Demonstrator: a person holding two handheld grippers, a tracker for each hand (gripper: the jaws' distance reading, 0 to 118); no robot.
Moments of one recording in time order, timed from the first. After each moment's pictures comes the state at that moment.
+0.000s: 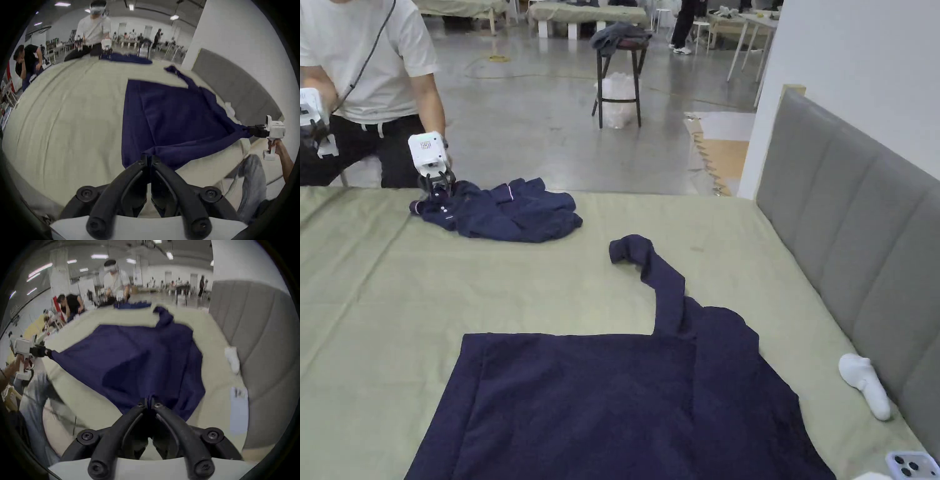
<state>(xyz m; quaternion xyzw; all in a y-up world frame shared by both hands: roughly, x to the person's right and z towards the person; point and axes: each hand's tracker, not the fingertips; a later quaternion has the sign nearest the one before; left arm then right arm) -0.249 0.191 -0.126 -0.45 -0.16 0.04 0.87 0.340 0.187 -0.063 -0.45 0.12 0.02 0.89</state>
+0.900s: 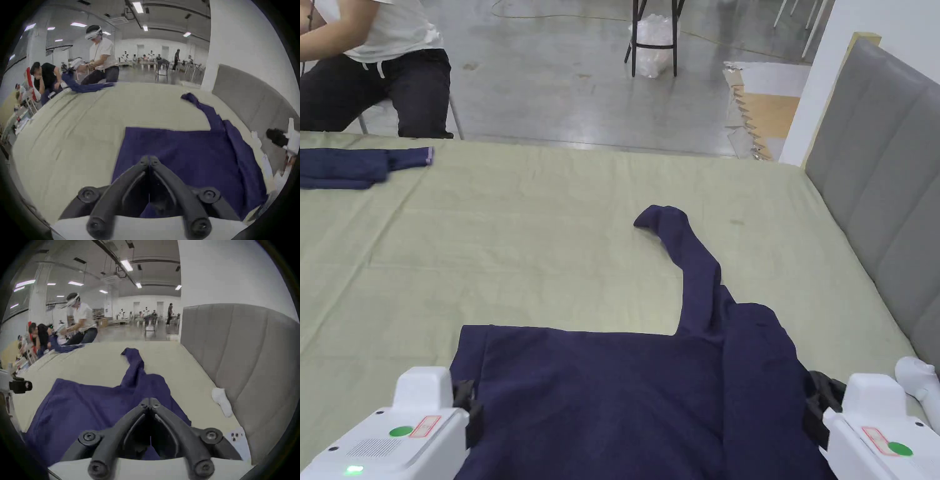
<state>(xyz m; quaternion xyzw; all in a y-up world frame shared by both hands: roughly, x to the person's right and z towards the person) -0.139 0.200 -0.264 -0.32 -0.06 0.05 0.95 0.288 0.215 -0.212 -0.24 -0.05 0.00 0.97</state>
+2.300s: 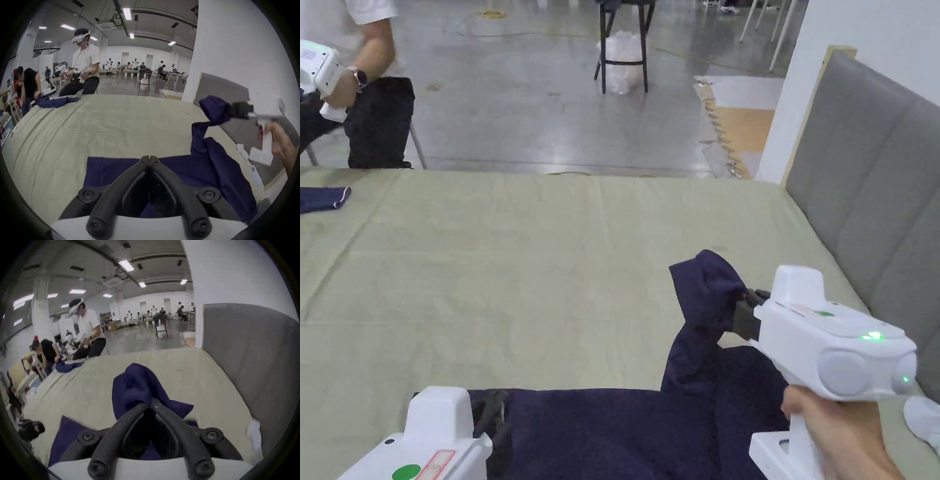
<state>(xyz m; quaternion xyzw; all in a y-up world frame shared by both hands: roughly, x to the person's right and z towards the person) -0.100 0.231 -0.298 -0.28 -0.14 0.04 0.95 0.289 0.255 -0.354 -0.25 0.00 -0.09 0.96</state>
